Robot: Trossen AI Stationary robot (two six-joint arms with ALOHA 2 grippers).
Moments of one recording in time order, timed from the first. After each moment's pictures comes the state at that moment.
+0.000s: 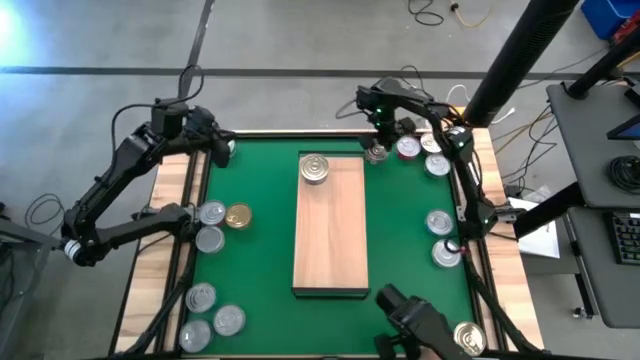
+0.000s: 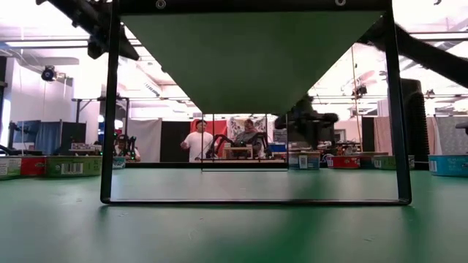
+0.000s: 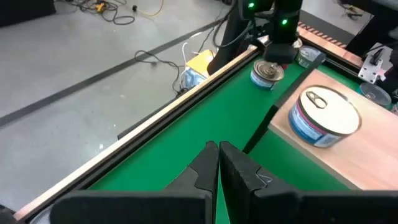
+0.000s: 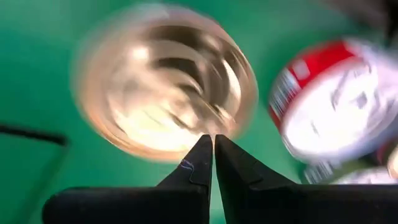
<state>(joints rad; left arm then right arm) 0.93 0.83 0.99 -0.71 0.25 0.00 -0.86 2.30 2.00 -1.57 -0.07 0.37</state>
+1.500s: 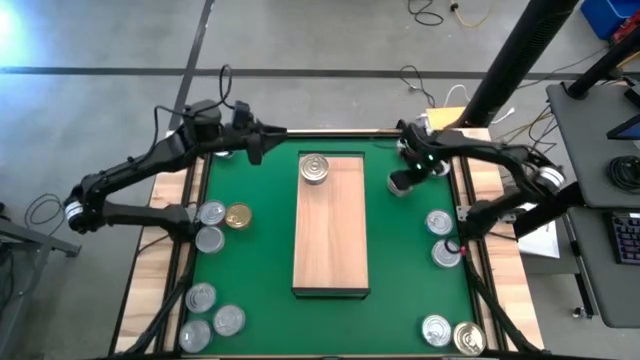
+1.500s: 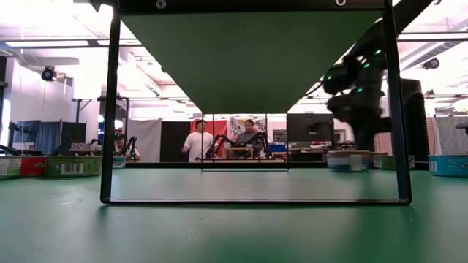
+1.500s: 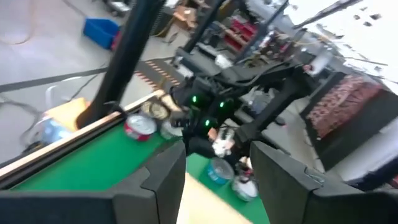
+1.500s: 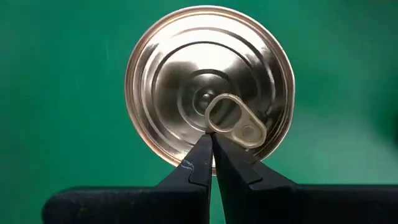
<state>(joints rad) 0.52 1.07 1.02 -0.06 0.30 -0.52 -0.79 1.43 0.83 -0.83 -0.26 0.32</state>
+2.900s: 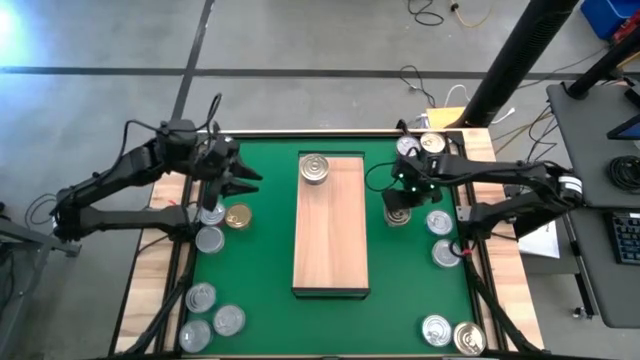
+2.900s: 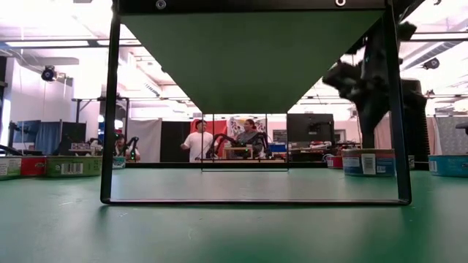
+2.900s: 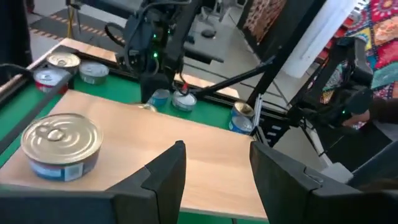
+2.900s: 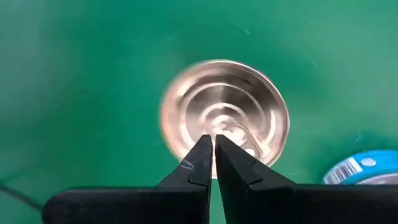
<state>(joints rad) 0.39 0.82 1.02 -0.50 0.57 -0.20 -0.36 1.25 0.81 -0.85 -0.18 0.96</state>
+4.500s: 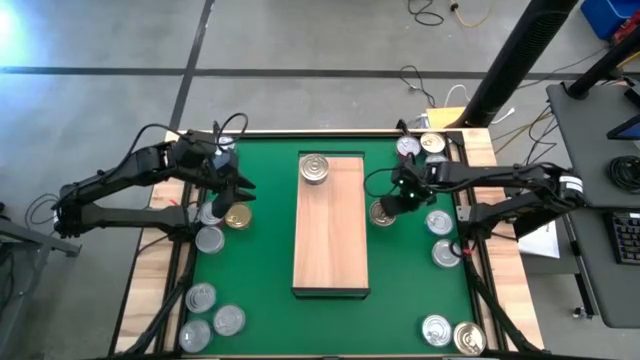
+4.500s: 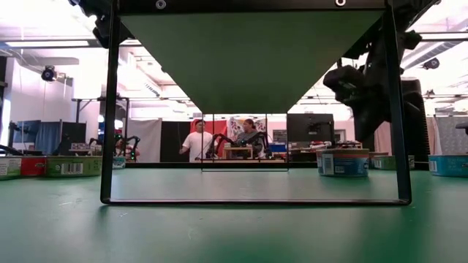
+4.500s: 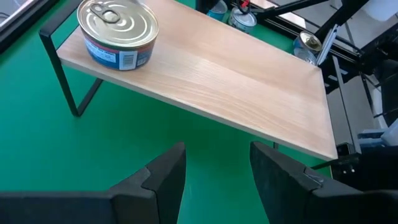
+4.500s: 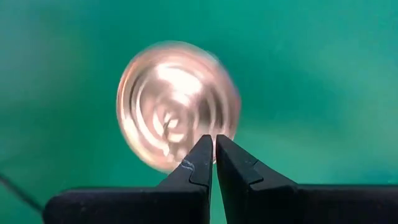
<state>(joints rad) 0.35 0.86 1.02 -0.84 0.34 -0.15 -0.32 1.25 0.71 -0.68 -0.20 0.91</state>
